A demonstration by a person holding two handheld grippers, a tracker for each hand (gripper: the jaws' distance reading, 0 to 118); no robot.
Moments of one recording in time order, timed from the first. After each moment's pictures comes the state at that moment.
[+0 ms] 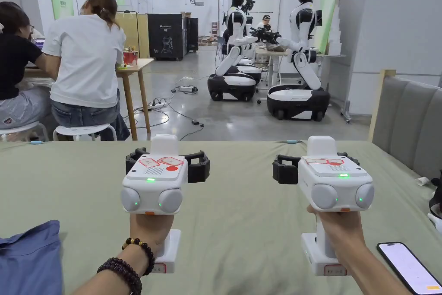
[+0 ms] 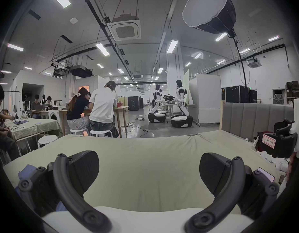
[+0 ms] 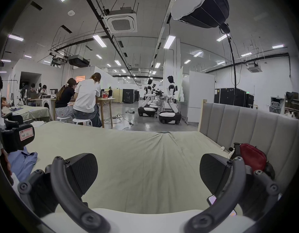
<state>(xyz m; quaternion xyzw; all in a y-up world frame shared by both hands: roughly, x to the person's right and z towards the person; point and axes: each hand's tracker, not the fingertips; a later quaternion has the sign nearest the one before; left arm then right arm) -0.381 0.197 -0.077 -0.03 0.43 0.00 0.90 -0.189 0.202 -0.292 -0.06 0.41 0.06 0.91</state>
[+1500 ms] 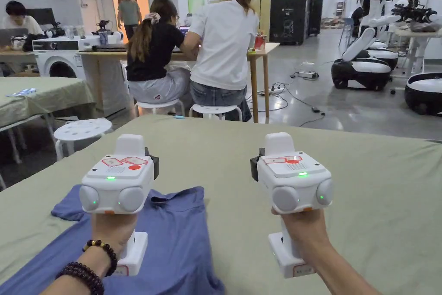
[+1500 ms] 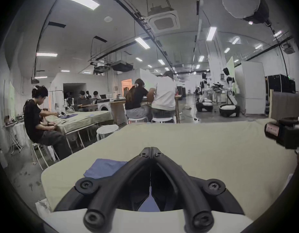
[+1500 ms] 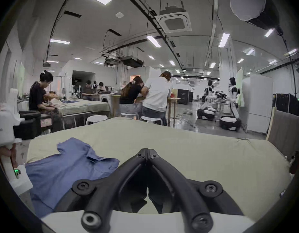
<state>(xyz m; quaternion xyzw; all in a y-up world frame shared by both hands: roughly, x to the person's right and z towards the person) -0.501 0.183 0.219 -0.09 0.60 0.00 0.79 -0.399 0.182 -0.038 -0.06 0.64 0.08 0.76</state>
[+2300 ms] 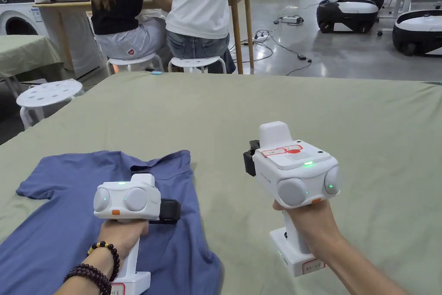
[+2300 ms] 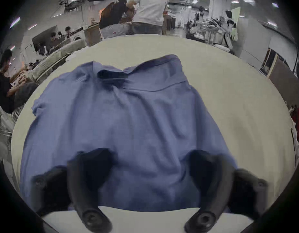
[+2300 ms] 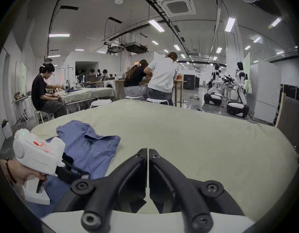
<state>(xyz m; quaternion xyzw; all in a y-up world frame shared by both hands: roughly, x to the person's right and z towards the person) -0.595 0.017 0.170 -0.36 0.49 0.23 0.76 -0.428 0.103 -0.060 -0.12 0.65 0.12 0.74</state>
